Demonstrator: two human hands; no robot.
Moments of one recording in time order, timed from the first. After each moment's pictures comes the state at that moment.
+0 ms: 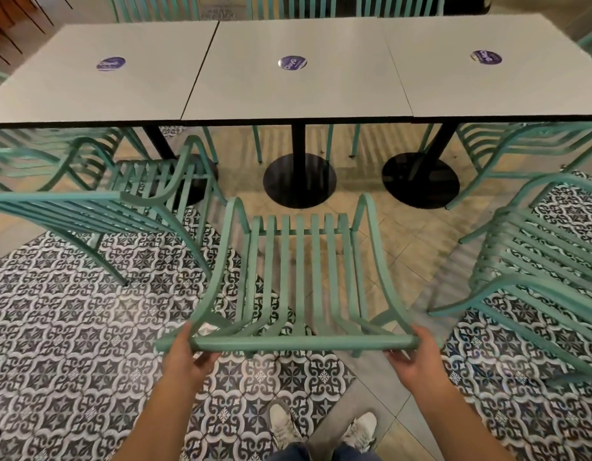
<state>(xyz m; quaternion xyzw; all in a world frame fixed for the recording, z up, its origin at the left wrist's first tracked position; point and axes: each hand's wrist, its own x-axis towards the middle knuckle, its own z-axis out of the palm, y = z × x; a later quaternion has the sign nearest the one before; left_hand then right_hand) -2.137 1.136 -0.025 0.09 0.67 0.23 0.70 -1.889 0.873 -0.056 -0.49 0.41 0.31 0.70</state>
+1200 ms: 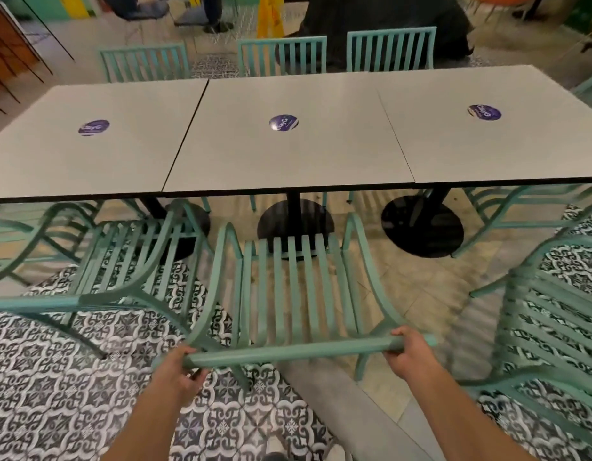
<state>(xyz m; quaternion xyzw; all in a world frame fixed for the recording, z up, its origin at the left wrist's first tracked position) -1.971 1.293 -0.011 0.09 0.72 0.16 0.67 -1.703 1.035 -0.045 -0.50 0.44 0.34 0.66</state>
